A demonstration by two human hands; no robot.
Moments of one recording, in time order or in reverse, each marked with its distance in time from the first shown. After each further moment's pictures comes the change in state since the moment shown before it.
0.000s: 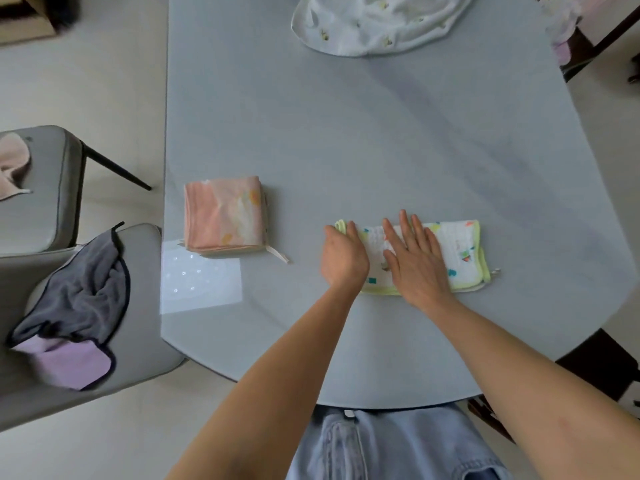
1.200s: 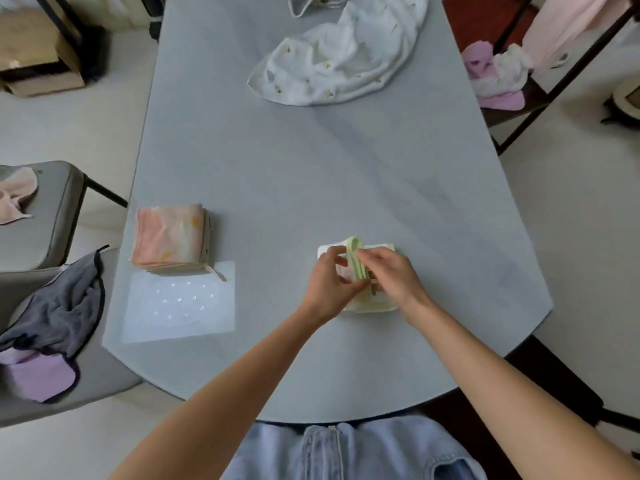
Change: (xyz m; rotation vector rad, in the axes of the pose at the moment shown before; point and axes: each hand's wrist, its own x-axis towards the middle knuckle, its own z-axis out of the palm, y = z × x) left_hand -0.080 0.032 0.065 -0.137 -0.237 0.409; right_hand -0.025 0.086 -0.102 1.426 -0.299 0.415
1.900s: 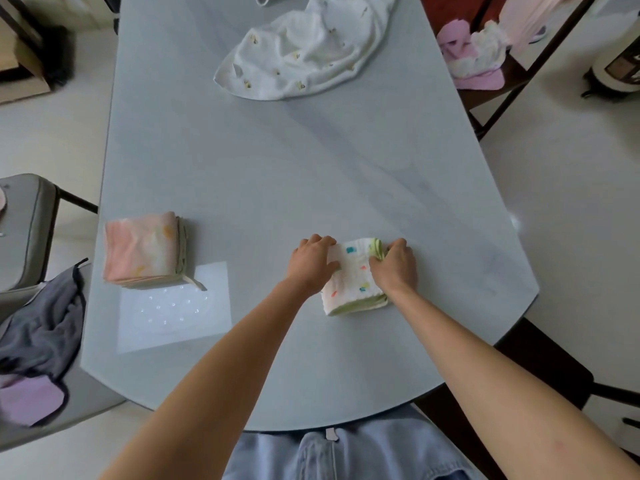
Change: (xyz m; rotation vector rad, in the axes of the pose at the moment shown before) left_hand 0.066 -0.002 0.008 0.765 -0.097 0.162; right_hand 0.050 0.035 -0.032 -0.583 0.442 0.116
